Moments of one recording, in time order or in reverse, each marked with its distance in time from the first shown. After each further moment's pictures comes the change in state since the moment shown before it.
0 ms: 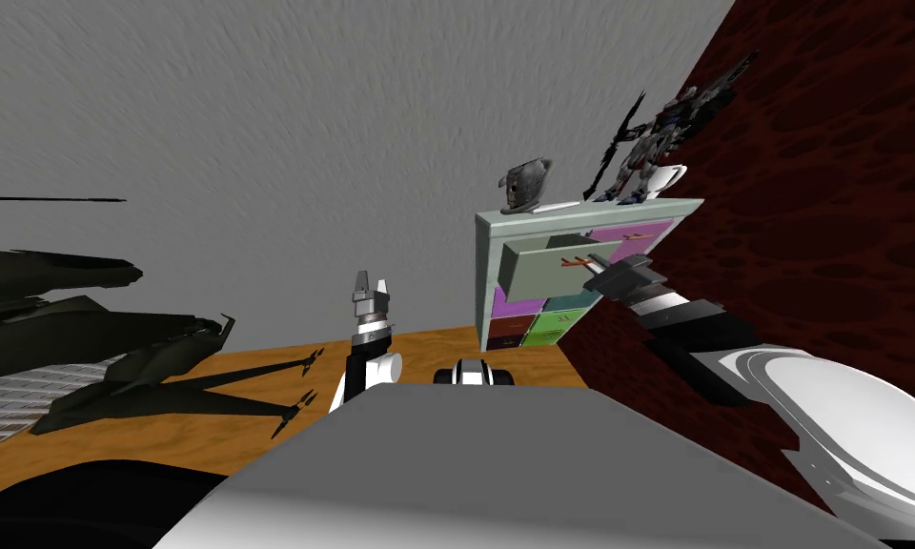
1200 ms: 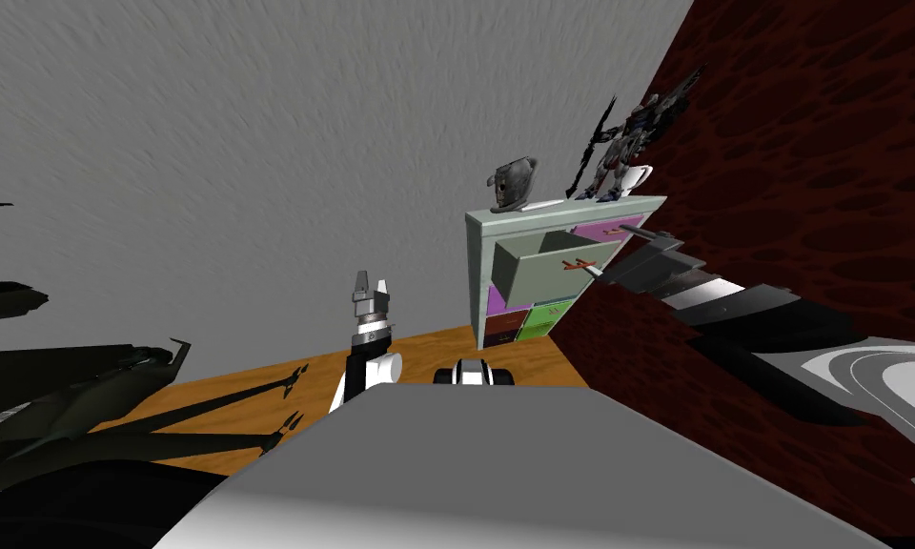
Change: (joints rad) left arm 0.000 0.000 0.000 0.000 0.000 0.000 0.000; right arm 0.062 -0.142 -0.138 -0.072 -0.066 -0.035 -0.176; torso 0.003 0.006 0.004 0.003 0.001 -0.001
